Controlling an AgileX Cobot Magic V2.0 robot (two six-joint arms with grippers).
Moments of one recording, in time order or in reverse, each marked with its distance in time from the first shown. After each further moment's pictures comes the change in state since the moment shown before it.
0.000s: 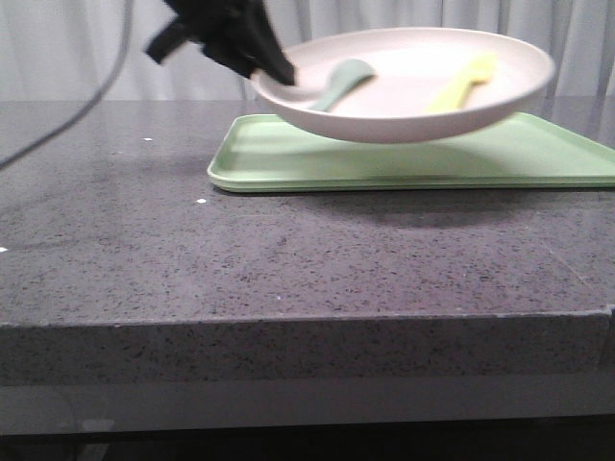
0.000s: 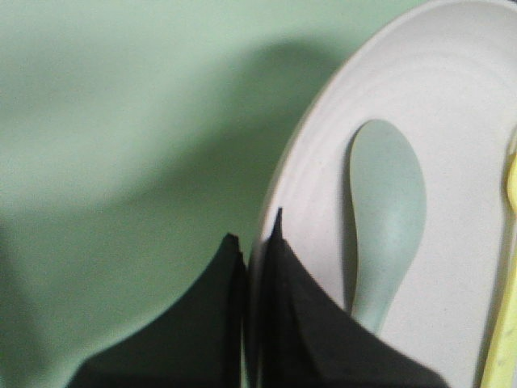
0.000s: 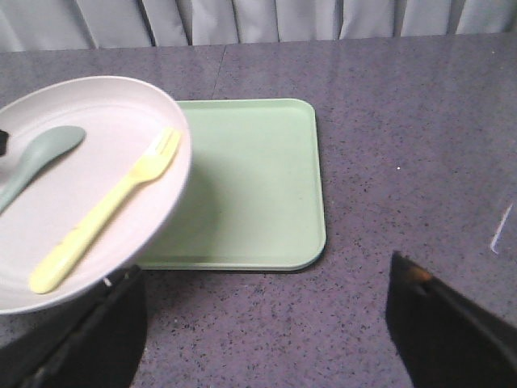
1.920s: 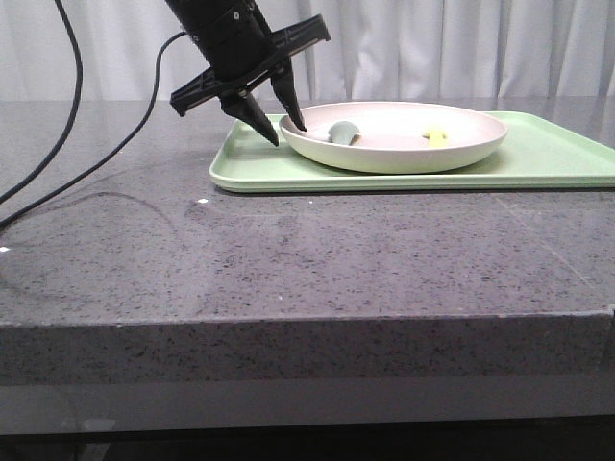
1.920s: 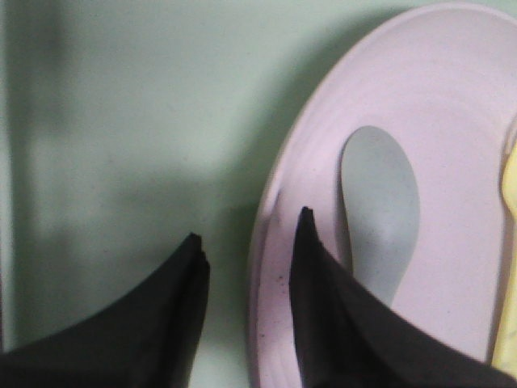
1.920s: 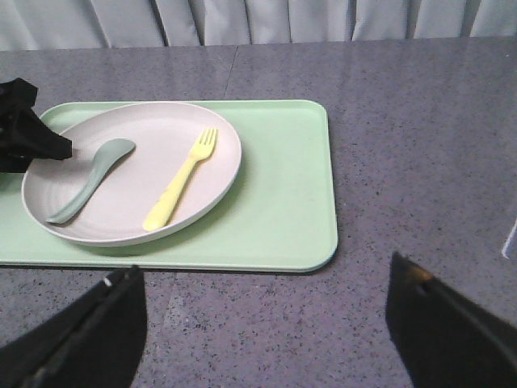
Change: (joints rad) left arm -0.028 0.193 -0.206 0.309 -0.020 -0.500; right arm 0.019 0.000 0.000 0.000 -0.002 0.000
